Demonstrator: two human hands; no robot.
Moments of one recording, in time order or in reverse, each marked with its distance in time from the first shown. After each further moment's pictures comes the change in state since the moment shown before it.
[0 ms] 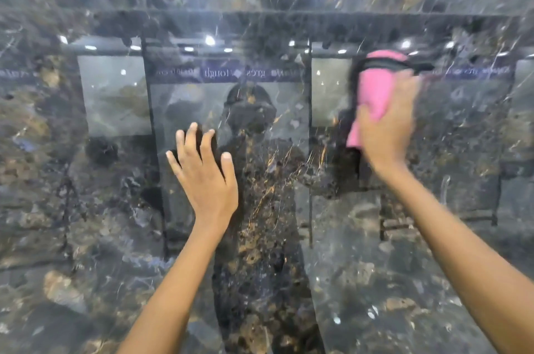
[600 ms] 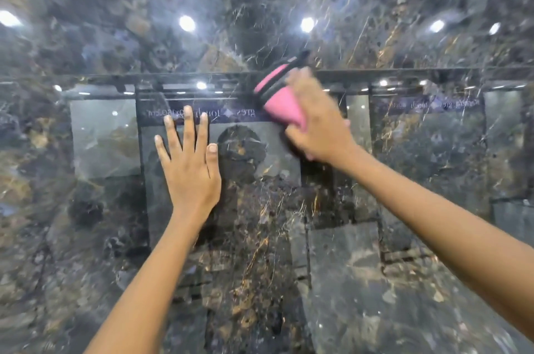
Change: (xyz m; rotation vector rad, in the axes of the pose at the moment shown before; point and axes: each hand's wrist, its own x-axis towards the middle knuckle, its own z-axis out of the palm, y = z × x) left_hand 0.111 0.010 0.012 0.097 0.000 0.214; right_hand 0.074 -0.065 0.042 -0.139 -0.170 -0.736
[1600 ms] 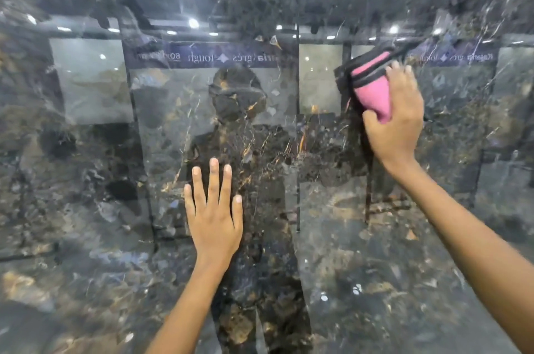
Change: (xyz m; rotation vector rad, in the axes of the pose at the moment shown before) left_hand -0.191 0.035 0.017 0.023 -0.115 -0.007; right_hand -0.129 0.075 -0.038 -0.177 0.266 0.312
